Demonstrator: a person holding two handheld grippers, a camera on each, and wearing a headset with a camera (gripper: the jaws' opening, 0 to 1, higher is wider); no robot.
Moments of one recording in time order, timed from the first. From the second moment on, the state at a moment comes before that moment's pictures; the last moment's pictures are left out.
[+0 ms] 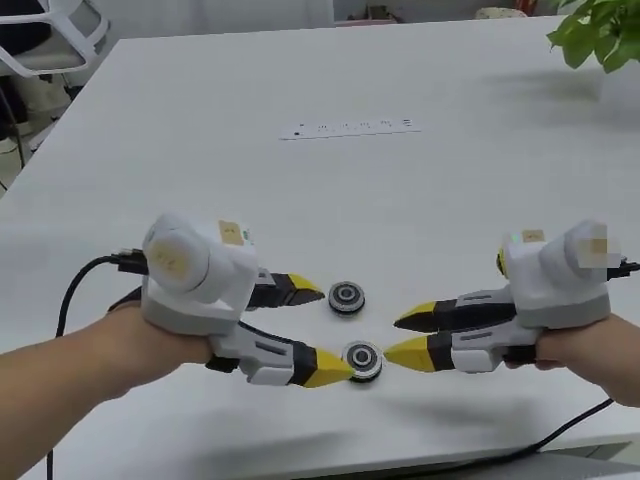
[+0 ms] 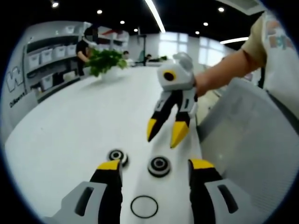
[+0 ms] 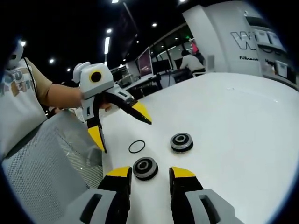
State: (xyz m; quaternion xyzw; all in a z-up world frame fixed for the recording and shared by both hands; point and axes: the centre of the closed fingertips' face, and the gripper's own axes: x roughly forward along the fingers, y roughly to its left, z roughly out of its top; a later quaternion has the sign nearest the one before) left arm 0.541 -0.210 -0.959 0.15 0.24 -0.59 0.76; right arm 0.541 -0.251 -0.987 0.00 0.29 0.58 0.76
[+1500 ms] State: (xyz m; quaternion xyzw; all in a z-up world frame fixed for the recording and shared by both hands) left arm 0.535 -0.235 -1.001 0.18 0.26 -0.59 0.74; right arm 0.526 -0.248 -1.006 0.00 0.30 0.58 0.76
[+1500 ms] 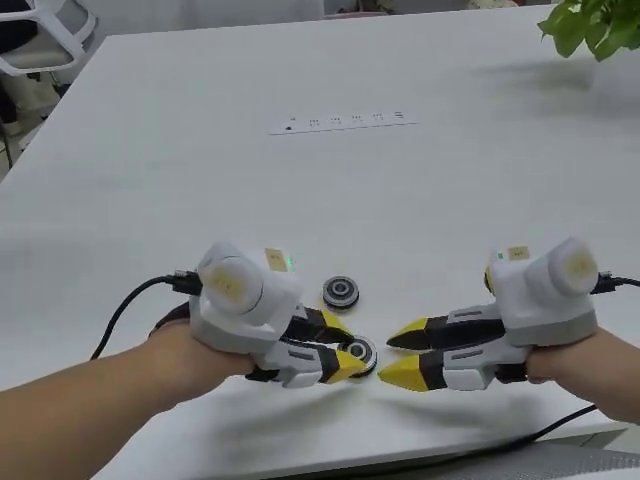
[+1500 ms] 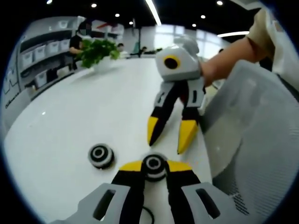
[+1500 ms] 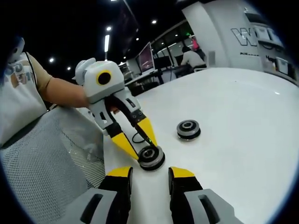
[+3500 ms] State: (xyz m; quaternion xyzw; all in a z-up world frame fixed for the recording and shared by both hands) left arm 0.538 -0.235 -1.001 0.17 0.24 -0.57 0.76; right arm 0.531 -0.236 -1.018 -0.12 0.25 0.58 0.76
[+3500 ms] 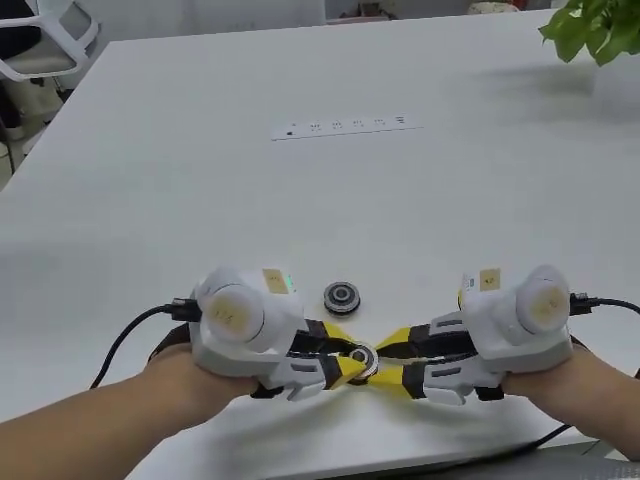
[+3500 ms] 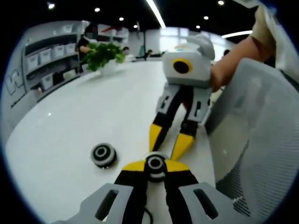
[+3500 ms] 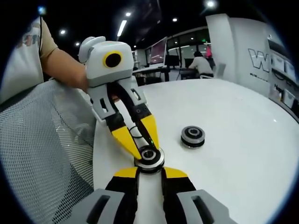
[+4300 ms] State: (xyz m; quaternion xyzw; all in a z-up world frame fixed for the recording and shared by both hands) left arm 0.539 -0.234 -1.001 0.17 0.24 -0.57 0.77; right arm 0.532 -0.241 -1.018 -0.10 0.27 0.57 0.77
